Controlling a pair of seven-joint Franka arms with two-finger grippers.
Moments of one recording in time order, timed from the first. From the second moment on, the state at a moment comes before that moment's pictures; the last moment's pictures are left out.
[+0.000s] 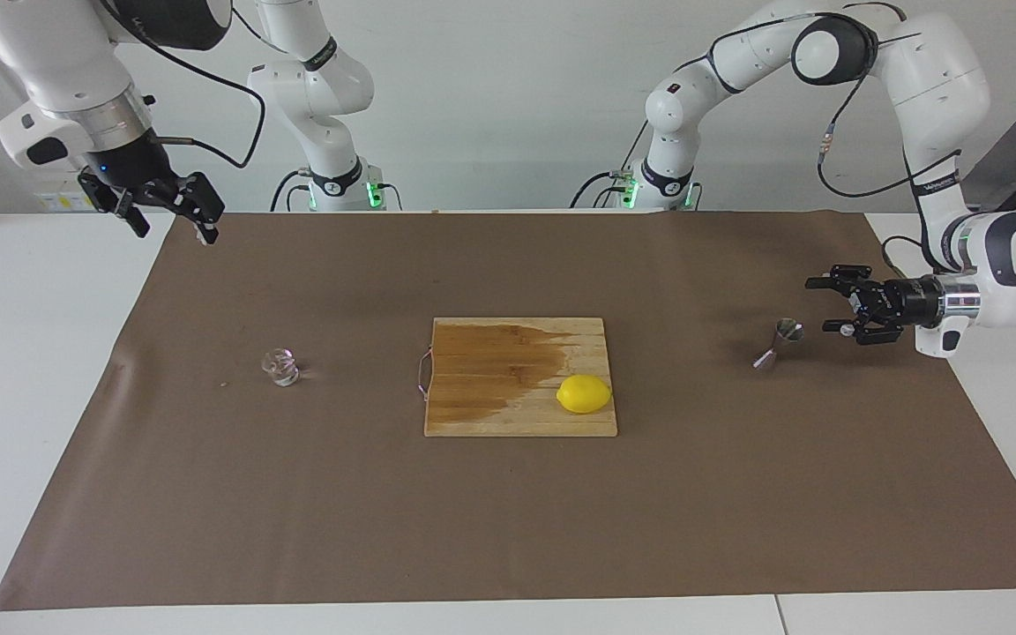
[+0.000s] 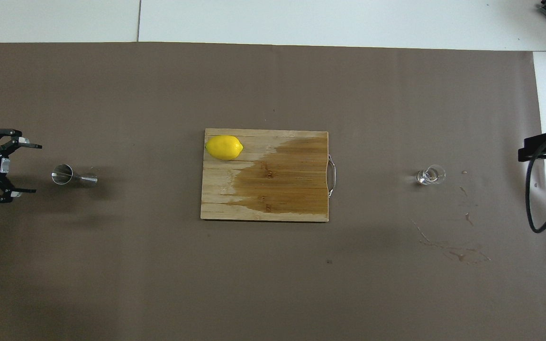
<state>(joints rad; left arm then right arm) 0.71 0.64 -0.24 -1.53 -0.96 1.18 -0.76 0.06 -0.03 -0.14 -1.60 -0.03 1.57 0.05</state>
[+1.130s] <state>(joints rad) 0.76 0.82 -0.30 -1.48 -0.98 1.25 -0.81 0.05 -0.04 -0.14 -1.60 -0.03 1.55 0.05</state>
